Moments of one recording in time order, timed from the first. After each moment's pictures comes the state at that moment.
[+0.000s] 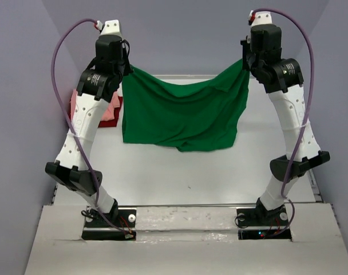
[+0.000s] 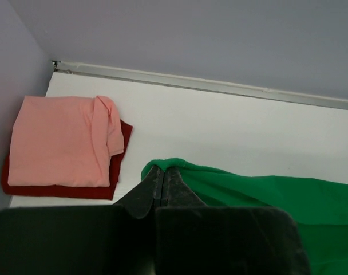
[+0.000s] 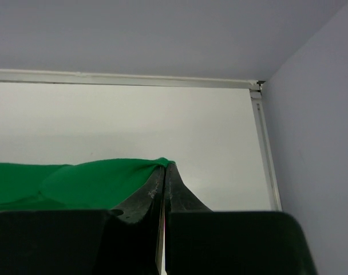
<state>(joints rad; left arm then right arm) -0.34 1.57 2.01 -0.79 -0.37 -0.23 0.38 1.74 2.36 -0.99 0.54 0.00</state>
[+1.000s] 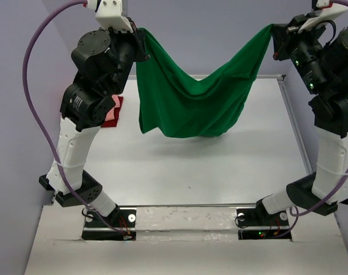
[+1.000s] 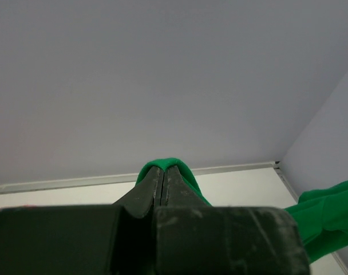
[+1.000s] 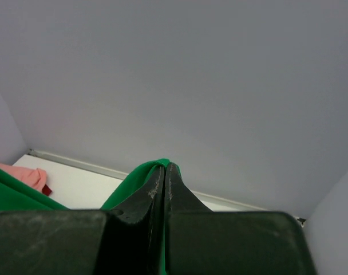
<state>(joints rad) -0.69 1.57 2.43 -0.70 -0.46 -0.12 0.37 1.51 2.50 -0.78 0.10 -0.09</state>
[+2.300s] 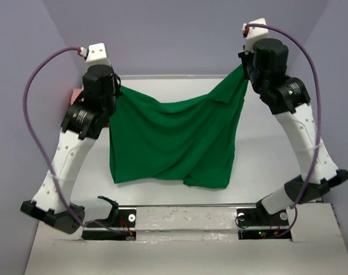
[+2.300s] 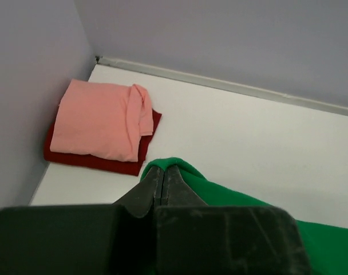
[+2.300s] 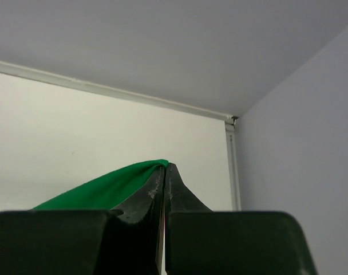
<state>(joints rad) -0.52 1.20 1.67 -0.73 -0.65 -0.25 0.51 1.46 2.03 -0.76 0.59 -0.24</state>
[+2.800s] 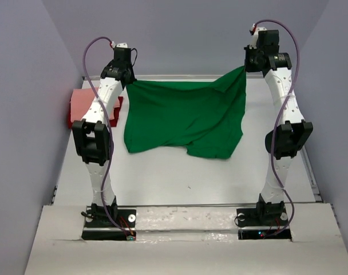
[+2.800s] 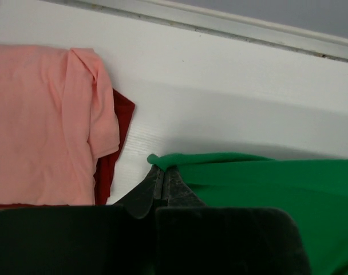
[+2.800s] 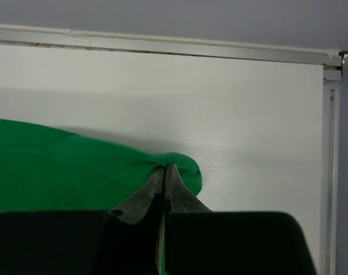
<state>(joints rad) -0.18 2.00 1.98 -0.64 -0.27 -0.27 0.09 2.08 2.37 -0.87 0.06 -0.02</state>
